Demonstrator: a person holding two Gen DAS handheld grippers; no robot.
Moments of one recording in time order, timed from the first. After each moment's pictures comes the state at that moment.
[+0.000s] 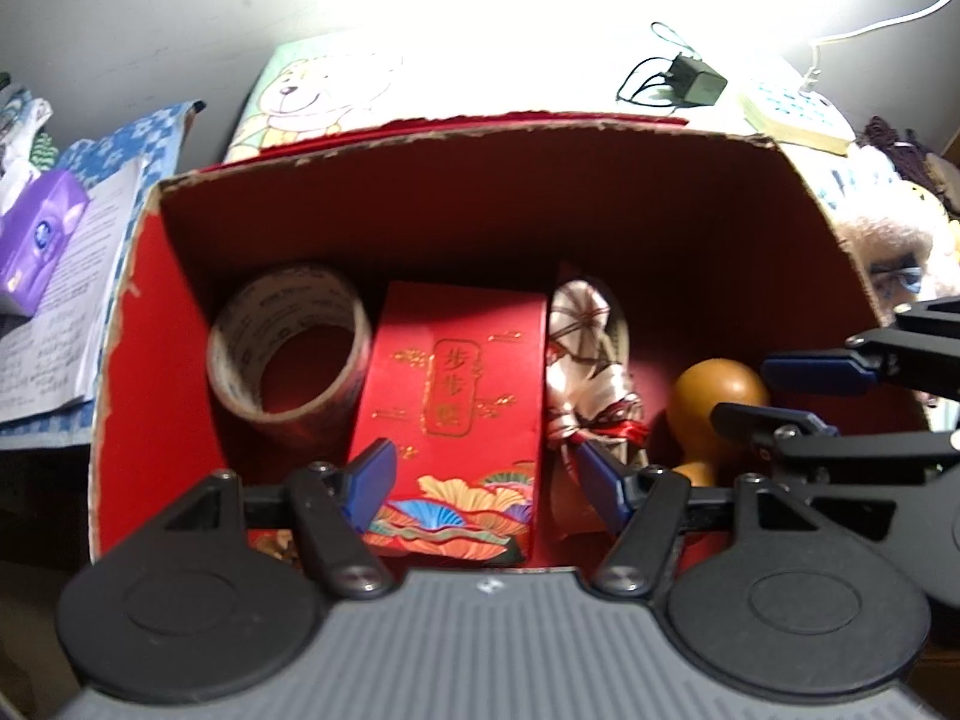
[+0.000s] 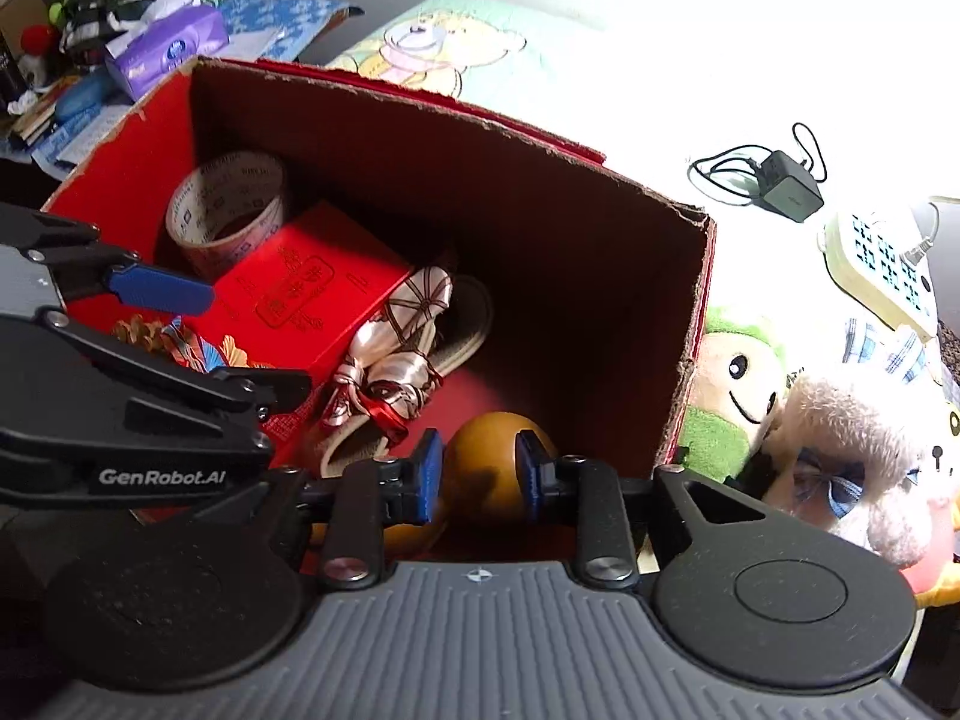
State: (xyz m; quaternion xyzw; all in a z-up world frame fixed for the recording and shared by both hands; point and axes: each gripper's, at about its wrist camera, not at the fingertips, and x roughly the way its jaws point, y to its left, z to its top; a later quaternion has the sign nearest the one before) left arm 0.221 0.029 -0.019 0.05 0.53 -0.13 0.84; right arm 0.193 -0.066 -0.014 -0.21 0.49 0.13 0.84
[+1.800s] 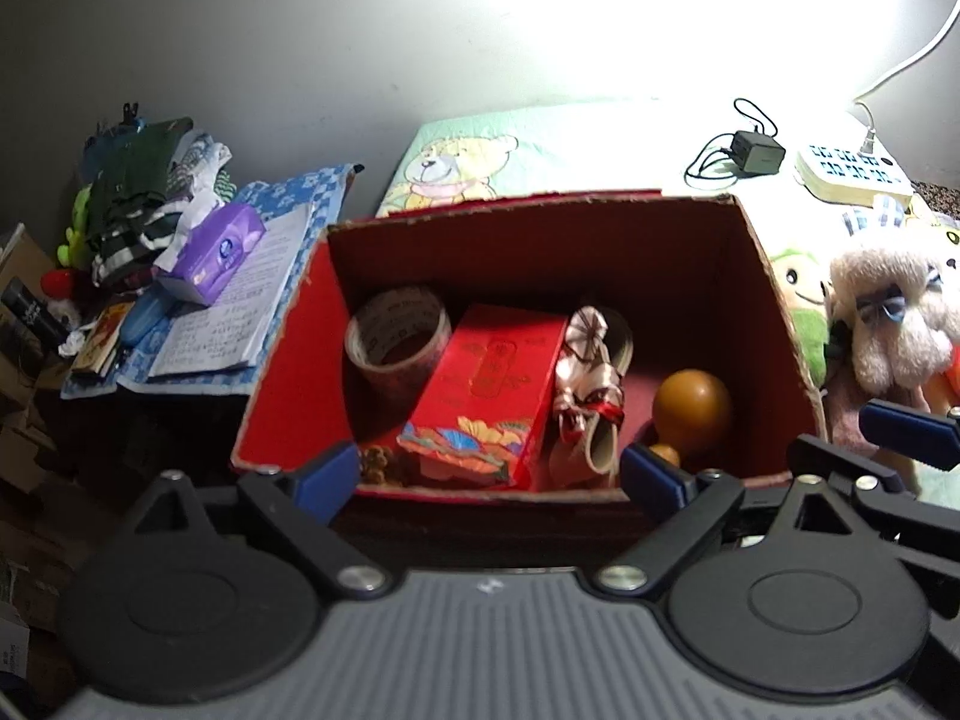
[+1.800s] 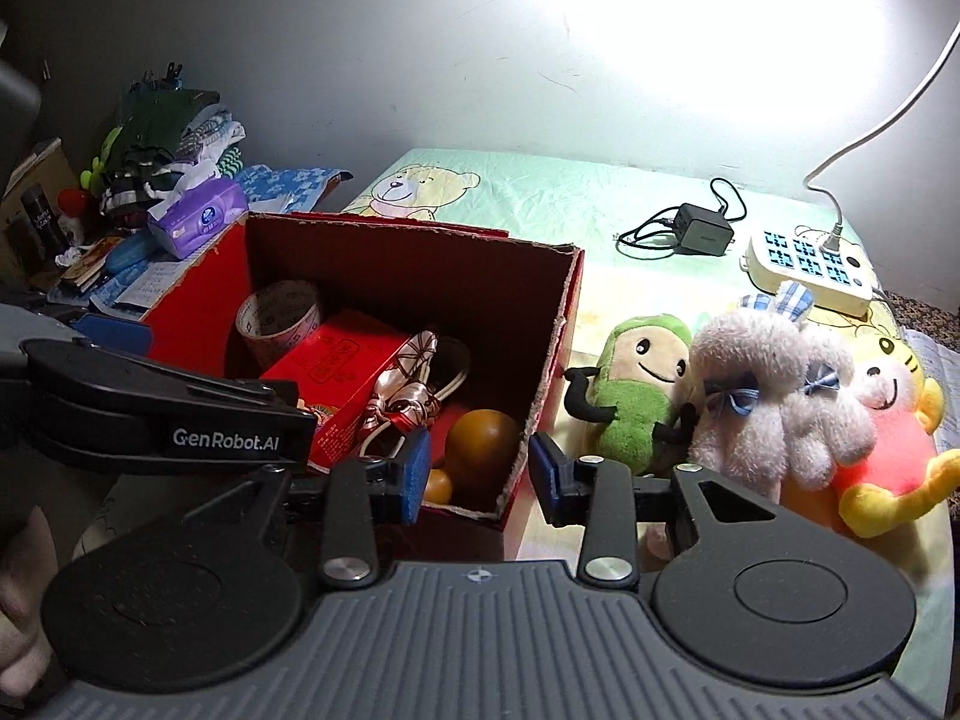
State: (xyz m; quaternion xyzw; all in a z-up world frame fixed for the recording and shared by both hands) left arm 0.118 -0.029 0.049 0.08 0.45 0.04 0.89; right arm 0.091 -0.129 0.046 -0.07 0.38 0.12 0.91
